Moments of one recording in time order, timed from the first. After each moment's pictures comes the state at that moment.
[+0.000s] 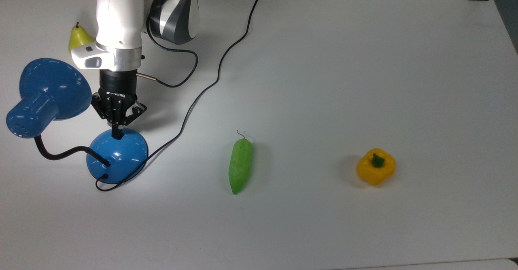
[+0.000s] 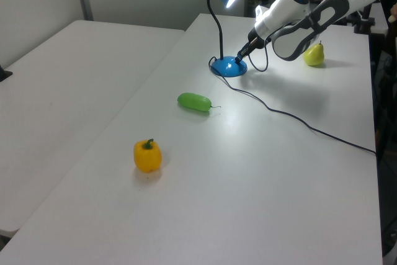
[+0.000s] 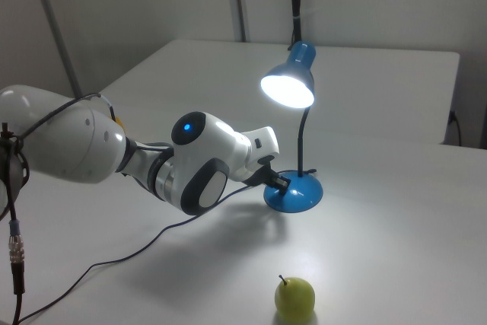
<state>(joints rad) -0.17 0.50 -0.07 -1.91 -0.01 3.09 -0.03</state>
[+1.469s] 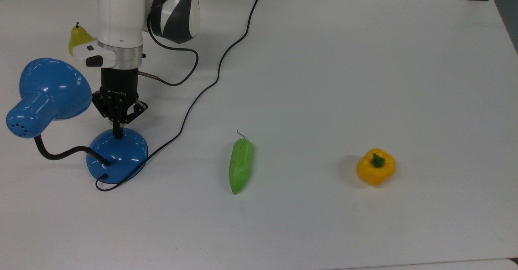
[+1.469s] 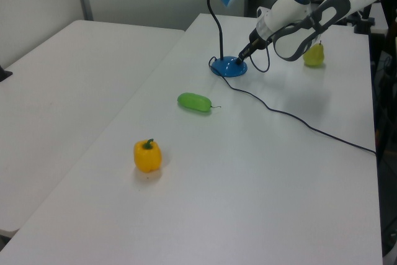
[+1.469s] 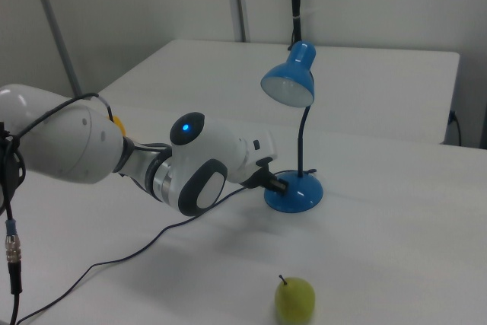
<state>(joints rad) -0.16 0.48 -0.07 -1.94 -0.01 3.07 -0.03</state>
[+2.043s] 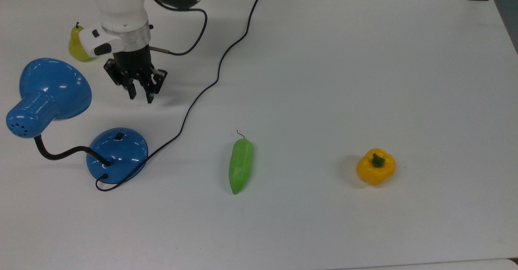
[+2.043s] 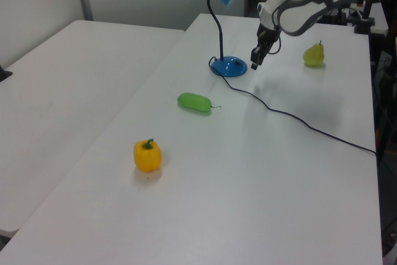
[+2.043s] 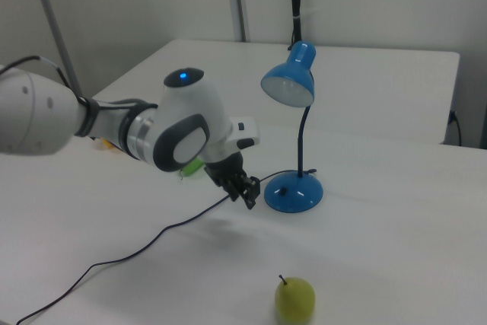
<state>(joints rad) -0.13 0.29 -0.07 -1.94 -0.01 2.49 -0.03</state>
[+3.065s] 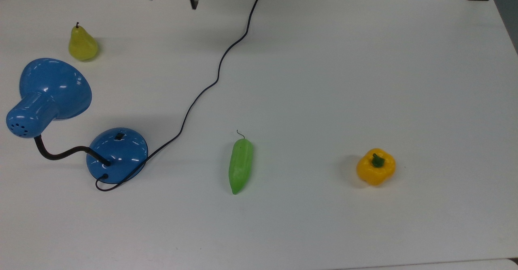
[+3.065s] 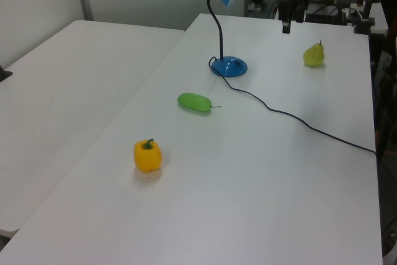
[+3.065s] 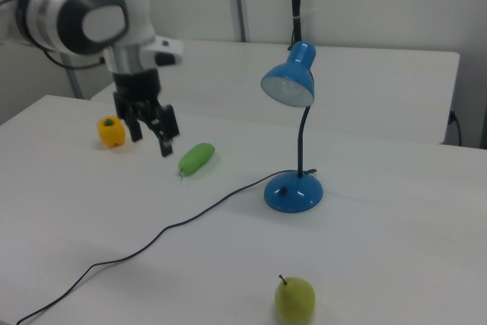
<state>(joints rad) -0.06 -0.03 0.01 -1.77 -0.01 1.70 0.13</state>
